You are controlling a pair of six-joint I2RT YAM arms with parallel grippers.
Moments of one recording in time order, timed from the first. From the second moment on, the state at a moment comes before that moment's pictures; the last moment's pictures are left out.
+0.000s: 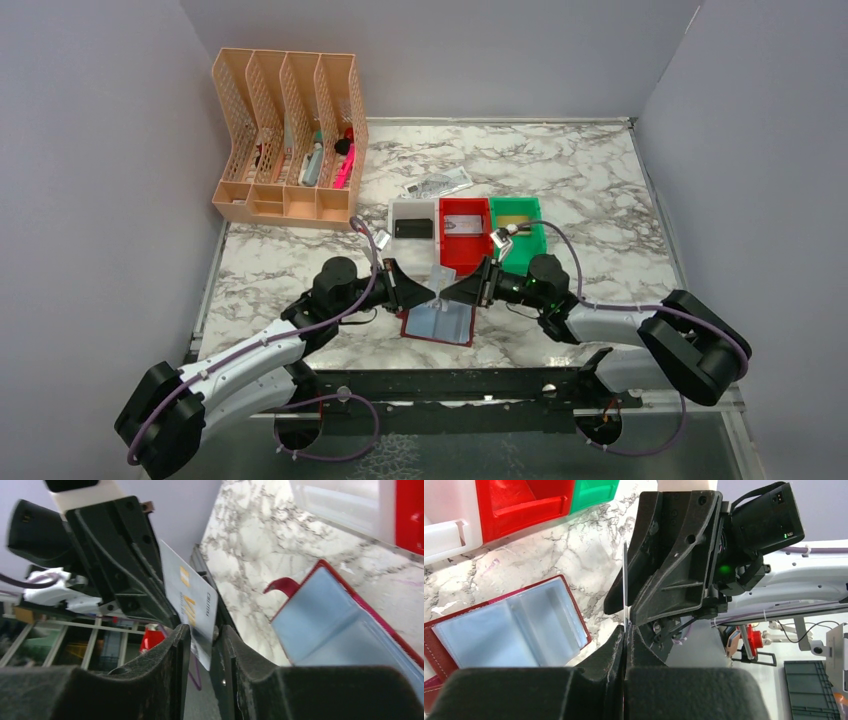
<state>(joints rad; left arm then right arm) -0.74 0.88 0.32 0.35 0.40 -0.89 0.72 1.31 0.27 0.92 -0.53 1.05</state>
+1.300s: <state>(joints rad) -0.73 0.85 0.54 -0.23 0.05 -0.61 0.68 0.86 0.37 0.31 -0.16 0.73</state>
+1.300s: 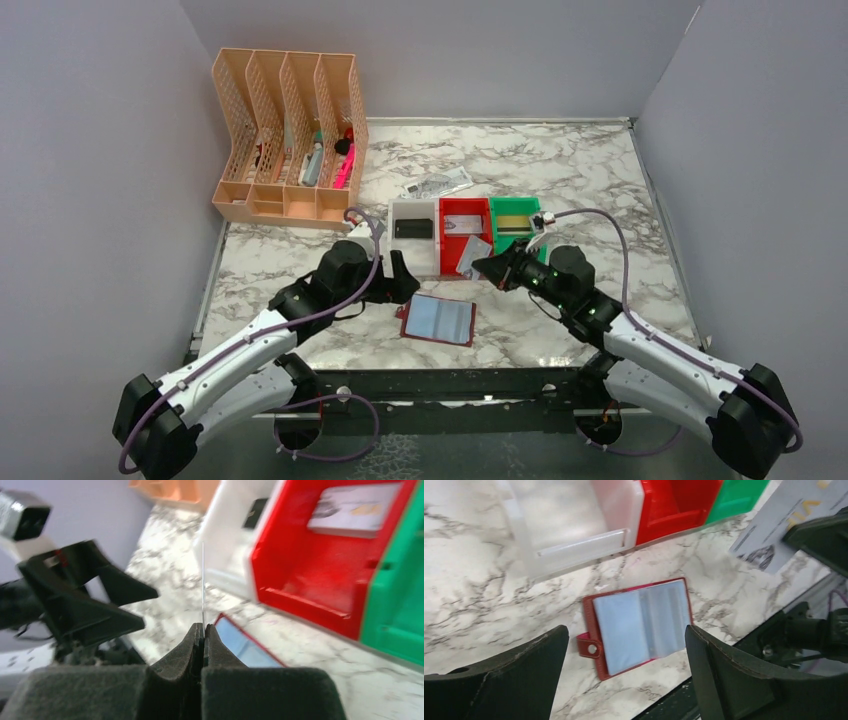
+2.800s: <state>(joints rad) -0.73 0.71 0.67 -0.48 -0.26 -0.38 0.68 1.72 1.08 -0.06 0.35 -0.28</state>
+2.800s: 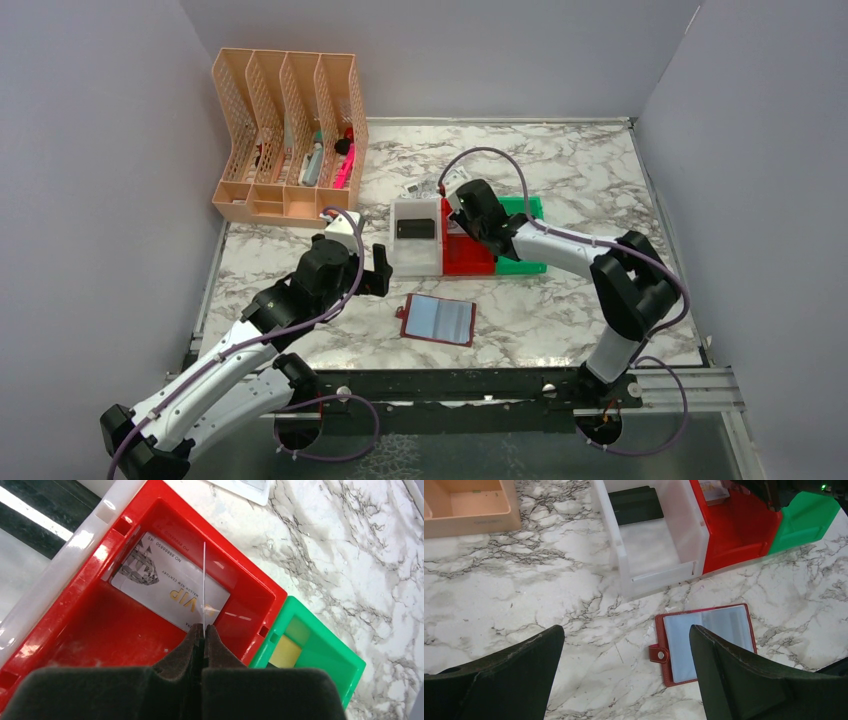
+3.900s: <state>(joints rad) -0.71 0.77 0.67 -0.48 -0.25 -0.37 0.68 1.78 1.08 -0.09 0.32 -0.41</state>
